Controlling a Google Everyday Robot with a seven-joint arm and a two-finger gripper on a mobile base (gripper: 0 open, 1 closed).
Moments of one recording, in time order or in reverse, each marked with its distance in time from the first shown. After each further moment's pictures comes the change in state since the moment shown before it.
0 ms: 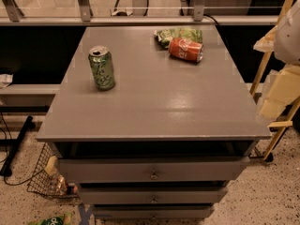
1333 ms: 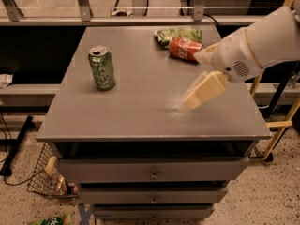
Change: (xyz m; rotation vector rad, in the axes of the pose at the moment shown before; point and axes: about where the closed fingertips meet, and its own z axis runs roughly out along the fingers) arm -0.119 -0.014 0.076 -0.117 -0.561 0.134
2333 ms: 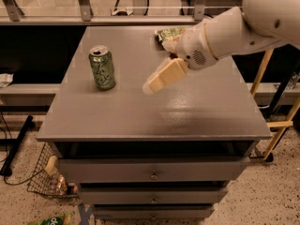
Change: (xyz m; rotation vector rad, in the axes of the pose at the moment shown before) arm -0.061 -0.028 0.061 -0.029 -0.156 -0.021
